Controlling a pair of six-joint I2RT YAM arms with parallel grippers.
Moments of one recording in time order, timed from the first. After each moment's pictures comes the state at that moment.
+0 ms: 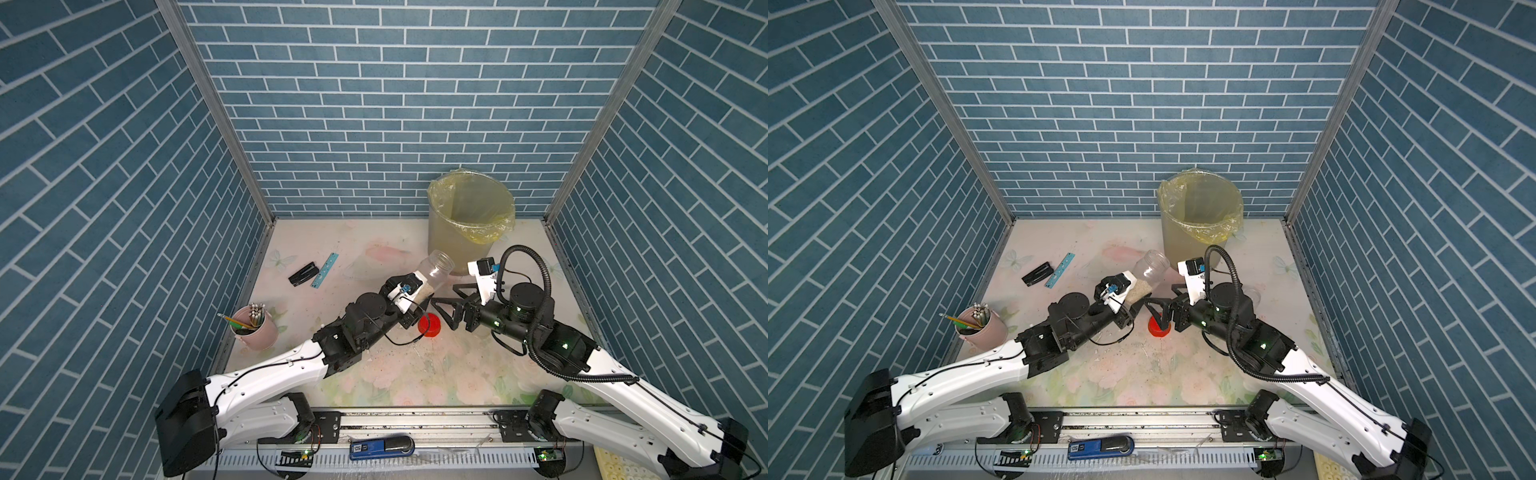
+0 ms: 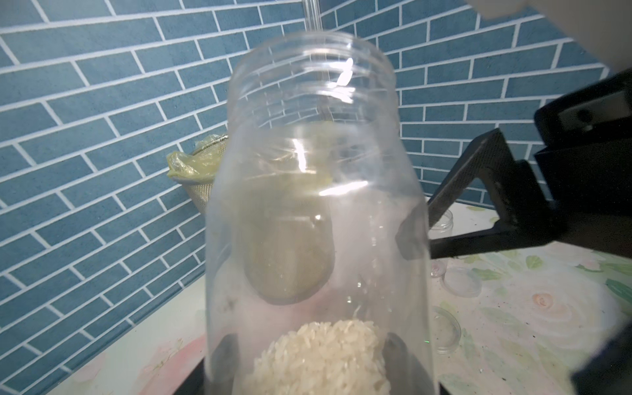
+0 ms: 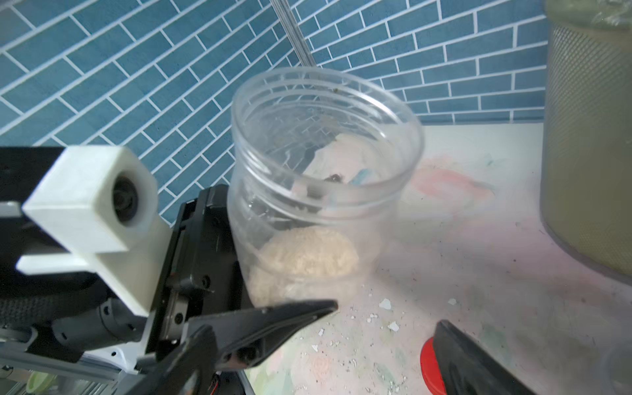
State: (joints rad) left arm -0.98 1.13 0.73 0.30 -0.20 0.18; right arm 0.88 0.85 0.81 -0.18 -0.13 0.49
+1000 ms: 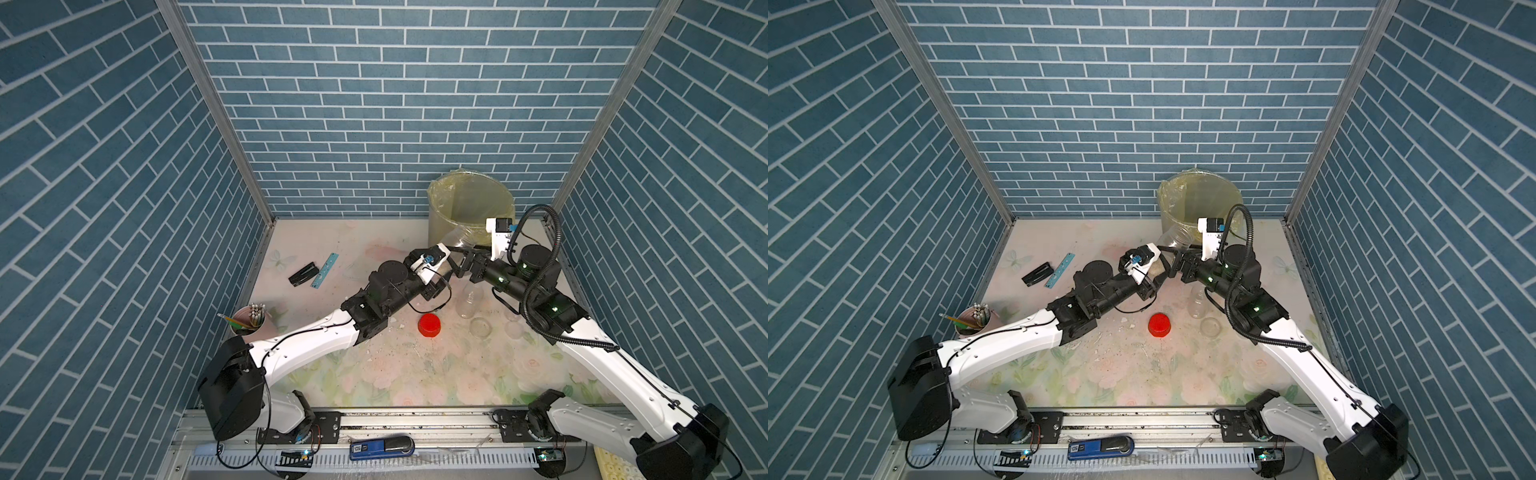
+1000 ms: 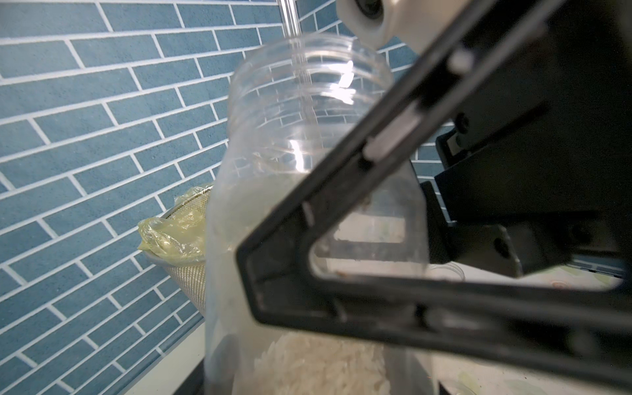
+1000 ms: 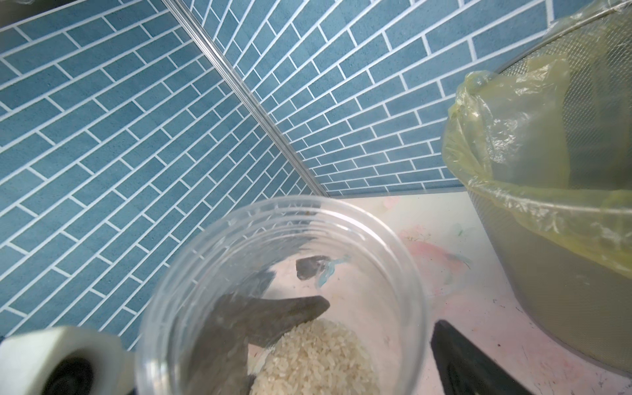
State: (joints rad) left arm -0.90 1.41 1.01 0.37 -0.04 0.22; right arm 0.57 1.07 0.96 0.02 -0.29 0.60
